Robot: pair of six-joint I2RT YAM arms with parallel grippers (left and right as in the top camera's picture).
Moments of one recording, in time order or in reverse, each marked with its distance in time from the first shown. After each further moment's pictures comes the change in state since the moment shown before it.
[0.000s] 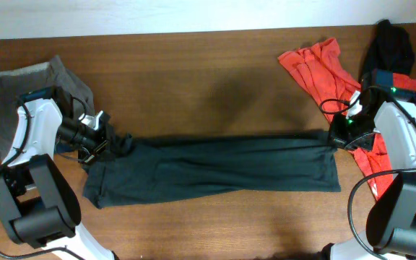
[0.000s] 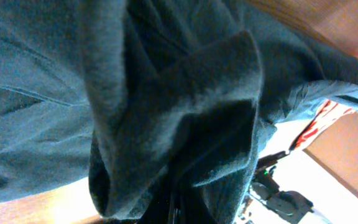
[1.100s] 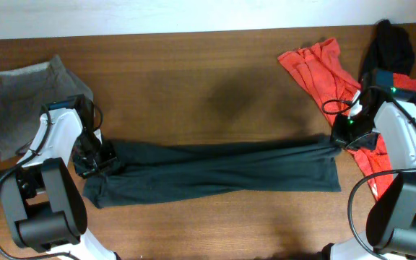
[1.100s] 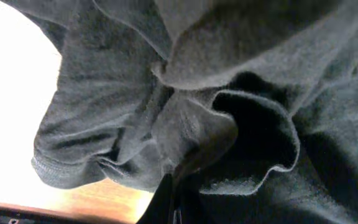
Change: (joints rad) left arm -0.095 -0.051 -0.169 0.170 -0.518 -0.279; right arm 0.000 0.000 0.000 -0.006 0.057 -0.005
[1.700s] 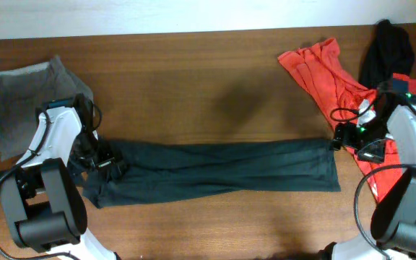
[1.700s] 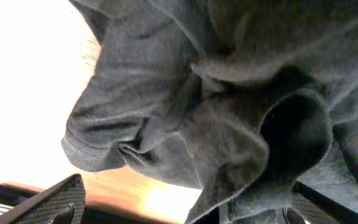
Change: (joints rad) left arm 0.000 0.000 0.019 -0.045 -0.057 -0.037; right arm -0.114 0.028 -0.033 0.003 -0.082 -0.151
